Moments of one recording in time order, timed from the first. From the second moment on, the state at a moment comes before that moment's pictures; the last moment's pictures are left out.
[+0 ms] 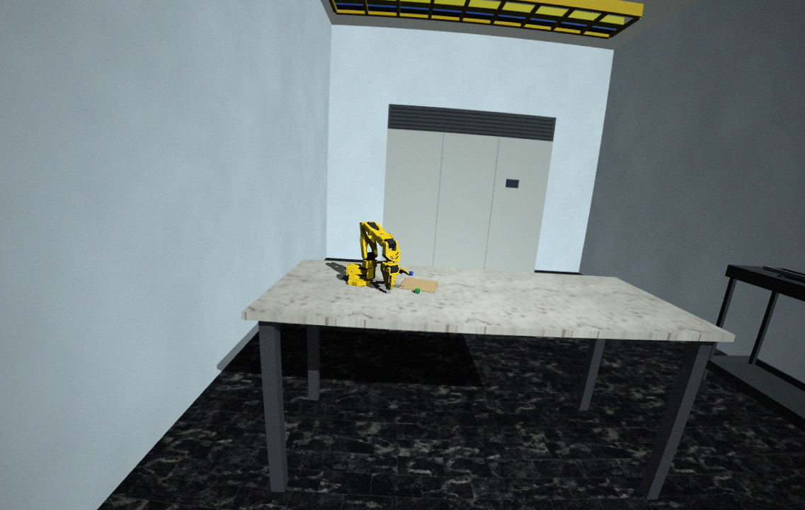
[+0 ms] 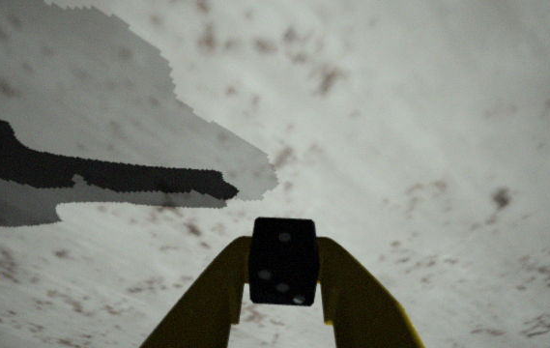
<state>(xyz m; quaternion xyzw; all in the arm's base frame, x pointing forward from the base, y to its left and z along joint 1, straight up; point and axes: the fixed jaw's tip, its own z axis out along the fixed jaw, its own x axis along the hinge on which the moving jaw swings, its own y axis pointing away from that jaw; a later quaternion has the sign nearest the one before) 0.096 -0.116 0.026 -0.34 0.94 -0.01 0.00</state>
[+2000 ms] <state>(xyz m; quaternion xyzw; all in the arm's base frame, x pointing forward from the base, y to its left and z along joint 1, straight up) 0.097 -0.117 0.007 -0.34 0.94 -0.02 0.01</state>
